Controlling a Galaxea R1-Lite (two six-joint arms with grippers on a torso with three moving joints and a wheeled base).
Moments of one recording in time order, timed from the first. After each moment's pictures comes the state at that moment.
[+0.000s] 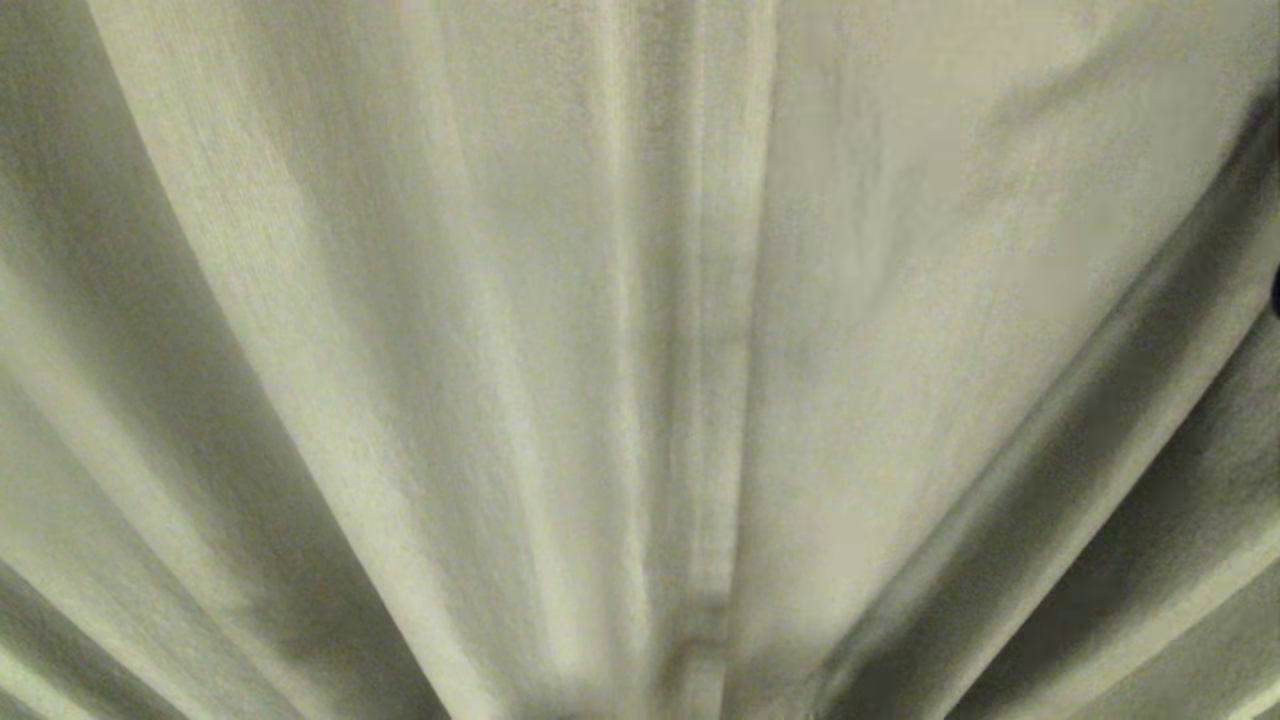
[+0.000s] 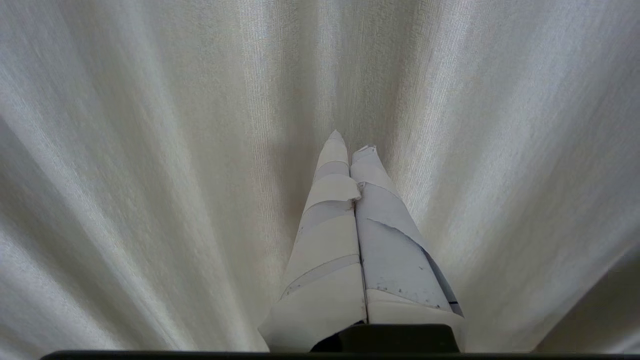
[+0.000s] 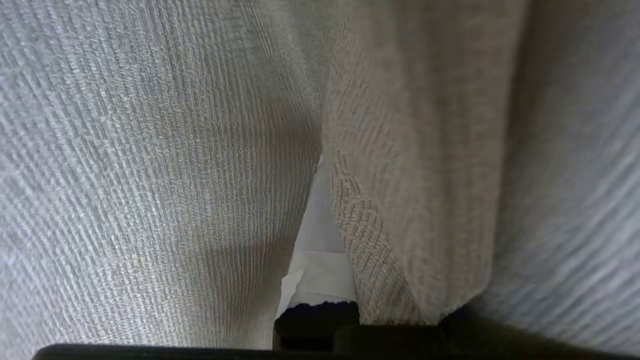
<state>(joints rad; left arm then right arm) 0.00 0.00 0.00 0.00 0.01 -0.03 -0.35 1.61 -1.38 -0.55 0.10 -0.10</state>
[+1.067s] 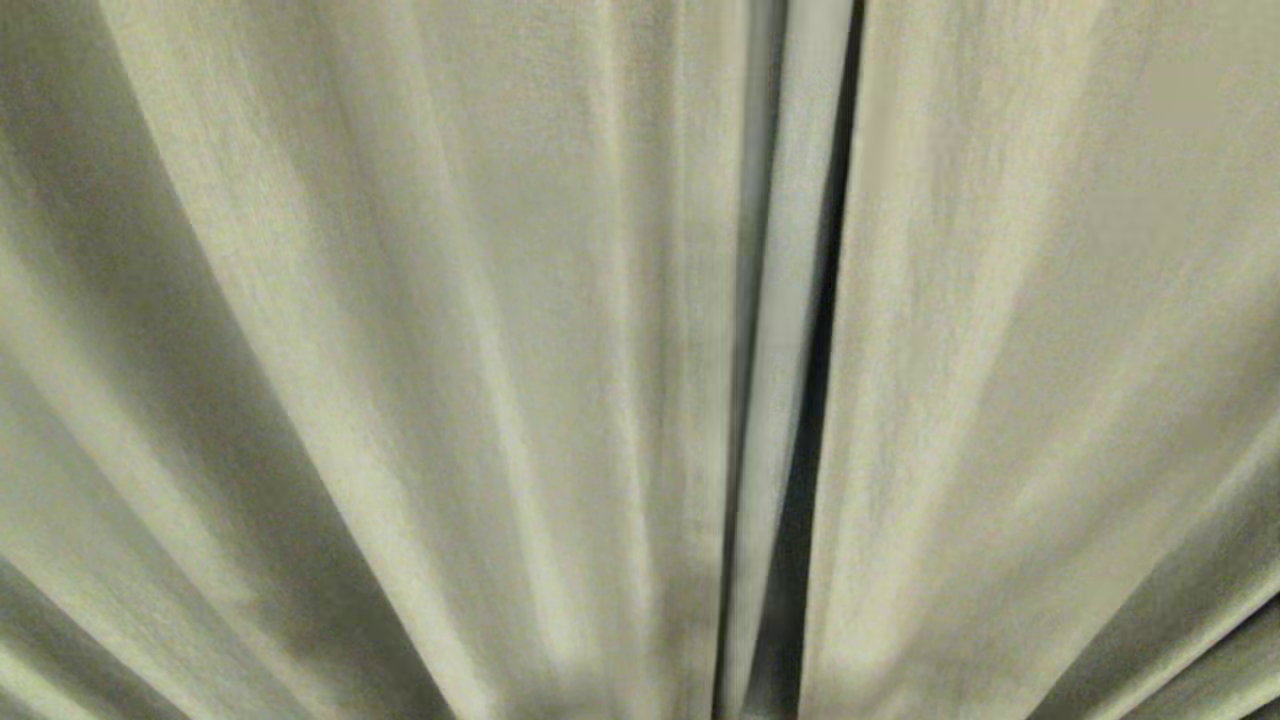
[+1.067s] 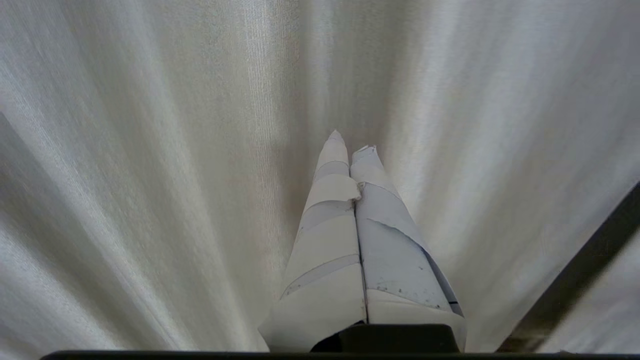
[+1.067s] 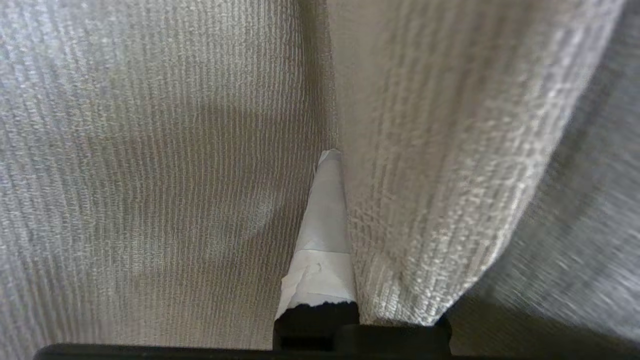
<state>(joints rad) 0.00 0.00 0.00 0.00 0.01 -0.03 -0.81 2.08 -1.92 -0.52 0.15 -0.08</state>
